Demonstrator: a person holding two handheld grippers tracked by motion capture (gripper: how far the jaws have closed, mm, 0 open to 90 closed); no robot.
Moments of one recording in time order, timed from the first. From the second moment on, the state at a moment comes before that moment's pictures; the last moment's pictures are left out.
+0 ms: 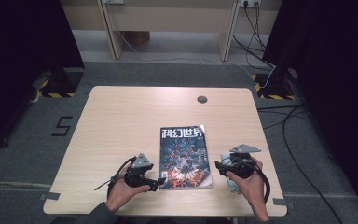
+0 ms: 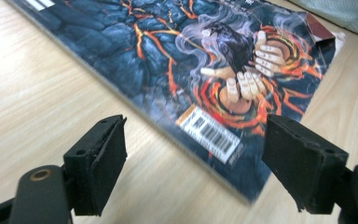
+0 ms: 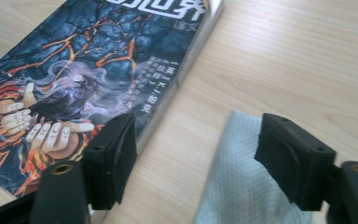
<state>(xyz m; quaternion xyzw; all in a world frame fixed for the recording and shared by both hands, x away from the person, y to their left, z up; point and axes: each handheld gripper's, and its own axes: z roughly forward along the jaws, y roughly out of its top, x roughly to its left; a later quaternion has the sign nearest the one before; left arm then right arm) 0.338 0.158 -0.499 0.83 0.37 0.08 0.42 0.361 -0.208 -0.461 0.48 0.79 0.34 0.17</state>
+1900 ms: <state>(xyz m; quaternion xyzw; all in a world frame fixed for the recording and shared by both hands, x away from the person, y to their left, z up) 0.313 0.183 -0.504 0.83 0.38 0.07 0.41 0.330 -0.247 -0.488 0.50 0.80 0.30 0.17</state>
